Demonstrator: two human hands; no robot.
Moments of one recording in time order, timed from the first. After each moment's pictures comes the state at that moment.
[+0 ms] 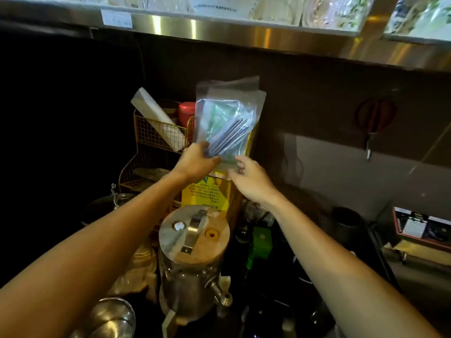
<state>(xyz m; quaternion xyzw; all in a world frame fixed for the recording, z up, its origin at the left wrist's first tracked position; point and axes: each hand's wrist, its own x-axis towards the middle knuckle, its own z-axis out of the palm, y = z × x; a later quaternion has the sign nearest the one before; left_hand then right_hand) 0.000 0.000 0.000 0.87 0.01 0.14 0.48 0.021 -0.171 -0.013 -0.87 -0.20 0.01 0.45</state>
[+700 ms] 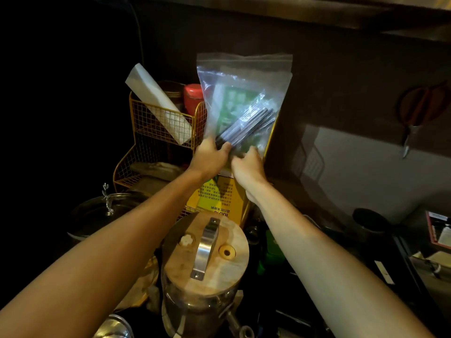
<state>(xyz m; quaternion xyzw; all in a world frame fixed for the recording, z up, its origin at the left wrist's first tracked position) 0.057 0.008 -0.028 0.81 0.06 0.16 0.56 0.082 -0.100 -0.041 -0.82 -0.02 0.01 0.57</state>
